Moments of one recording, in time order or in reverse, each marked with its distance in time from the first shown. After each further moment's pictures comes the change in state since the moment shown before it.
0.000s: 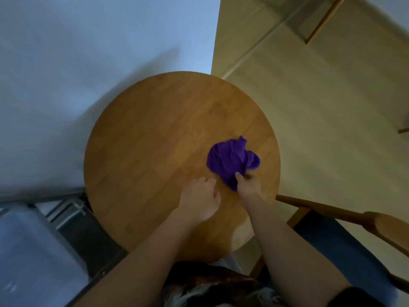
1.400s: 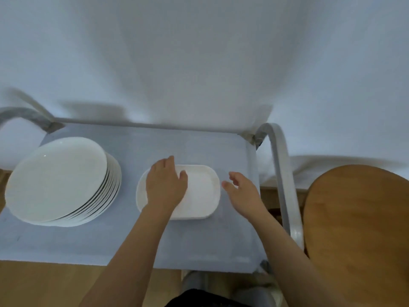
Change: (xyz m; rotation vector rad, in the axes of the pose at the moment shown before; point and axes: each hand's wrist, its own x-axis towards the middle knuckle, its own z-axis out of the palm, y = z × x) left_hand -0.465 -0.488 -0.015 -0.497 0.969 -0.893; right_hand -0.525 0.077 0.376 -0.836 -0.786 -0.994
